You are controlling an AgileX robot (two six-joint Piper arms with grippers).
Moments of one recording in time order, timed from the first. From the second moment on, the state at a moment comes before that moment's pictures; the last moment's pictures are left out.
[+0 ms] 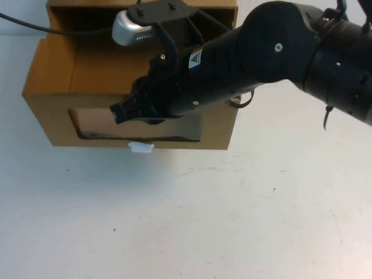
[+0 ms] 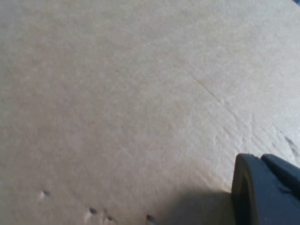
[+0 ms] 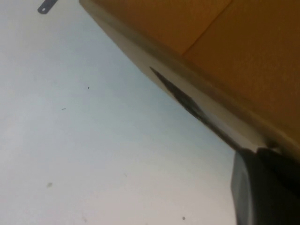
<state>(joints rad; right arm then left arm) 0.76 1.73 -1.65 0.36 0.72 -0.20 -0.06 2.13 -2.38 -0.79 1.23 0.61</state>
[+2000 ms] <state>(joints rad) 0.52 2.07 -2.13 0.55 0.72 -0.32 -0.06 2.13 -2.38 -0.80 1.23 0.60</state>
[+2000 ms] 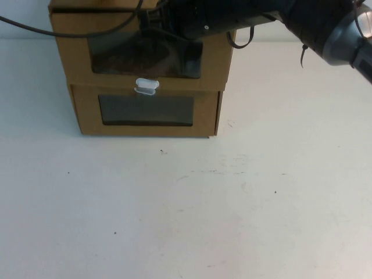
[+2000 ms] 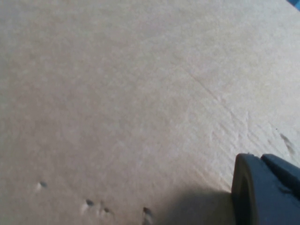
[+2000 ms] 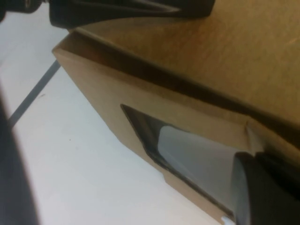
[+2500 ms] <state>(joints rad) 0.50 2.08 -2.23 0.55 0.90 -0.30 -0.06 2.13 -2.38 -0.81 1.23 0.60</state>
